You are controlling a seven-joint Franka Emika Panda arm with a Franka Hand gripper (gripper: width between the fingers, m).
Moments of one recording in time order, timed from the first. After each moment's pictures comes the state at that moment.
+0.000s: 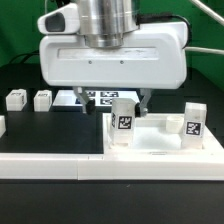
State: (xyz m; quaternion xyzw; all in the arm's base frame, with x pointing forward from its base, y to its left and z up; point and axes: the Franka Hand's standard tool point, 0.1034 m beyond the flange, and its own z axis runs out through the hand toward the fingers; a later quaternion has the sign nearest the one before) arm 0.628 -0.010 0.082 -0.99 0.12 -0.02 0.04
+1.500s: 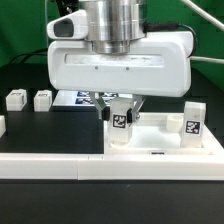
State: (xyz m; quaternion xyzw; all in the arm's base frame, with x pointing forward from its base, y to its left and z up) arm 0.621 0.001 0.071 -0.97 0.24 -0.01 0.04
